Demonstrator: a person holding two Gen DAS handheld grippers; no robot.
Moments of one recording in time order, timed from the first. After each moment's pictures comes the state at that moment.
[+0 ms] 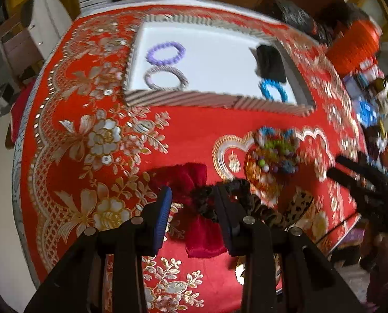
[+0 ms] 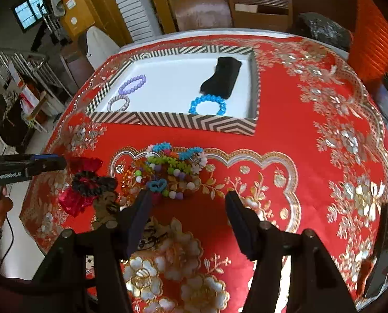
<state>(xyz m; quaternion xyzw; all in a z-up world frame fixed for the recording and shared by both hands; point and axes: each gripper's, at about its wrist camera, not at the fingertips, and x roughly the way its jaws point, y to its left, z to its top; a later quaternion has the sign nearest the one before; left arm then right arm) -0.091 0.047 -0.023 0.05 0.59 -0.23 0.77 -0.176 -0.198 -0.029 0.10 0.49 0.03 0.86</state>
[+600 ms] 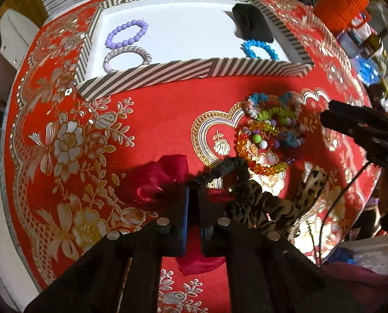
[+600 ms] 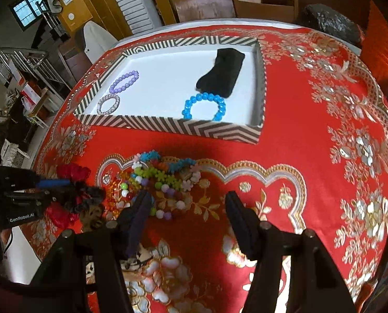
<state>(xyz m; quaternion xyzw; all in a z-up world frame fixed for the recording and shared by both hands) -0.093 0.013 -0.053 0.11 0.61 -0.26 0.74 -0.140 -0.213 -0.048 0.10 0.51 0.04 0.85</state>
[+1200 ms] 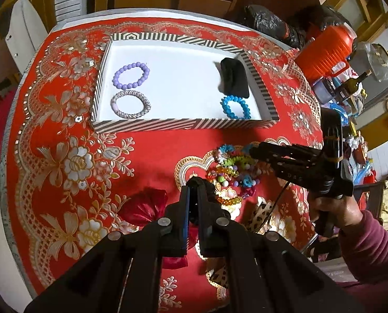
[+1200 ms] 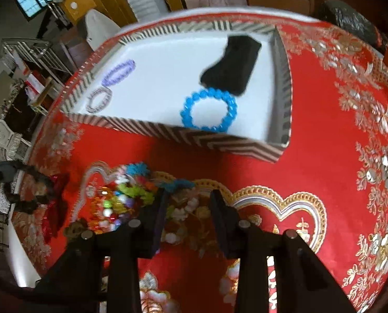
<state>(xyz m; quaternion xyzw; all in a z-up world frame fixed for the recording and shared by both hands) -0.079 0.032 0.011 0.01 0.57 -0.30 0.76 -0.099 -0.215 -0.082 0.10 0.53 0.07 0.84</state>
